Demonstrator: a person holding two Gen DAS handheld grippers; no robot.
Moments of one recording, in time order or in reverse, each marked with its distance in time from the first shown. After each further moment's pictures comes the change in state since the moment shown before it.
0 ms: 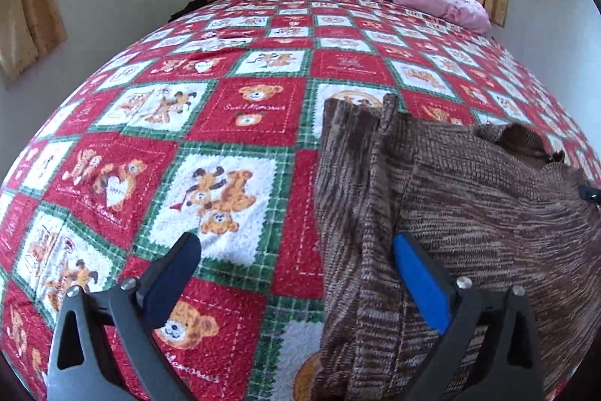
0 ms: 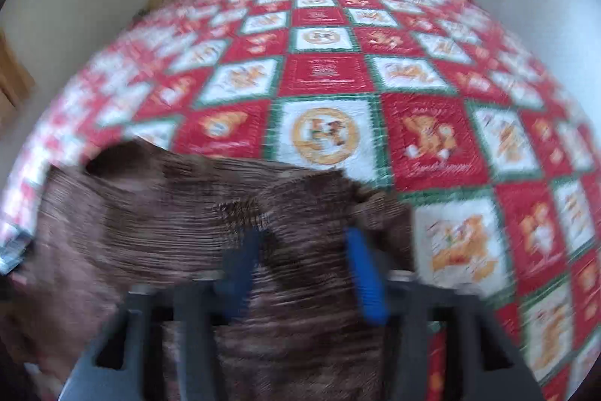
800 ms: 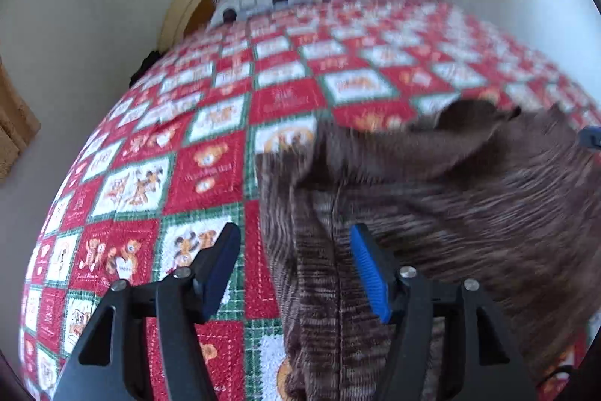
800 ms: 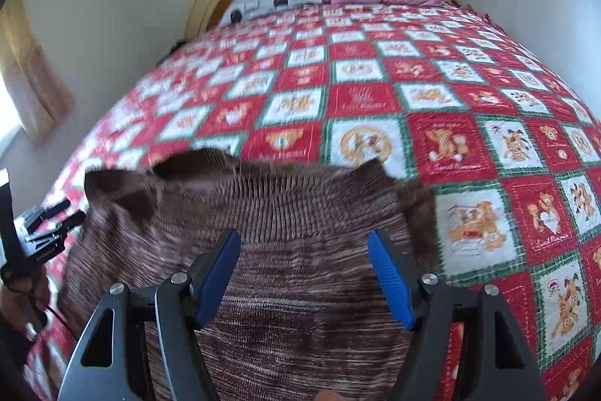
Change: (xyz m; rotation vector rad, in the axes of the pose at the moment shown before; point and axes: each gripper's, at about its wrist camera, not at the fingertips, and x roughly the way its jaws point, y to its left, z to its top) left arm -0.023 -0.057 0.013 0.291 -0.017 0.025; right arm -0.052 0.017 -0.029 0.026 -0.094 0.189
